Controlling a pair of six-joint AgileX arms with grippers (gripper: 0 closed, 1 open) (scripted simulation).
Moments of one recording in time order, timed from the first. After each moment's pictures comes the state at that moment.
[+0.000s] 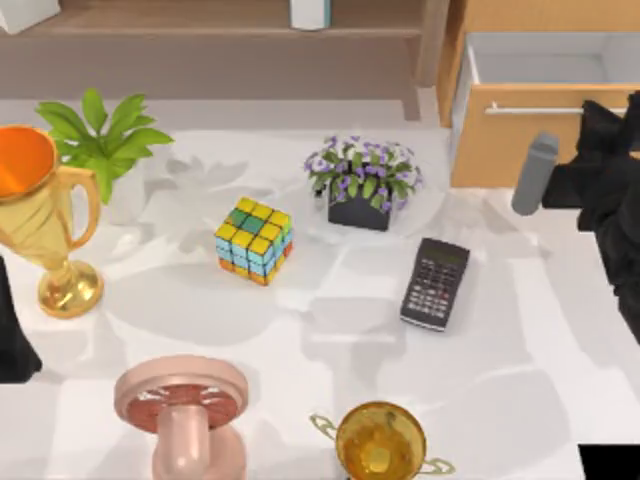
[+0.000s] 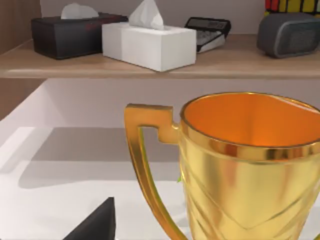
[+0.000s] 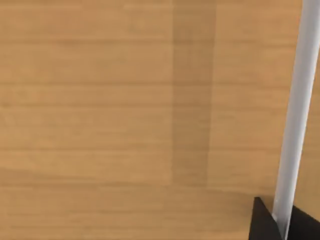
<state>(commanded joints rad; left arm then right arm) 0.00 0.00 0.00 0.00 0.00 0.00 0.22 2.12 0.68 1.43 0.25 -1.55</state>
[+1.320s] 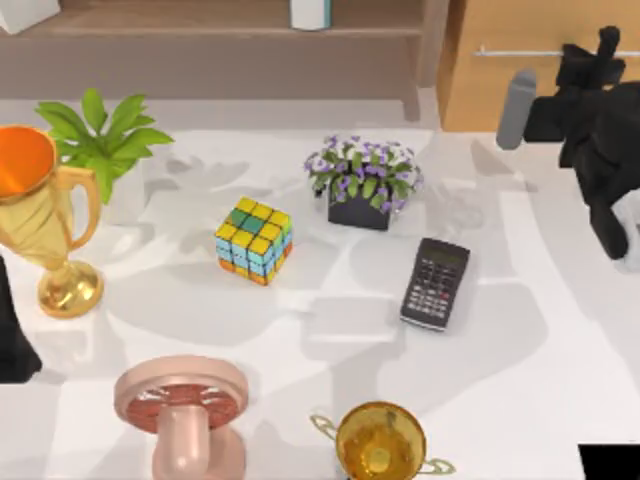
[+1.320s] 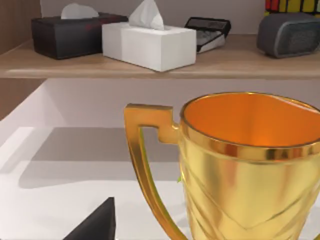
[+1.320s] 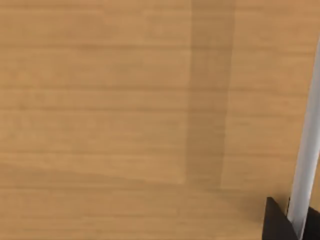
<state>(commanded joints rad) 0.00 0.00 0.00 0.00 0.00 0.00 0.16 2.30 1.10 1.19 0.20 -1.55</state>
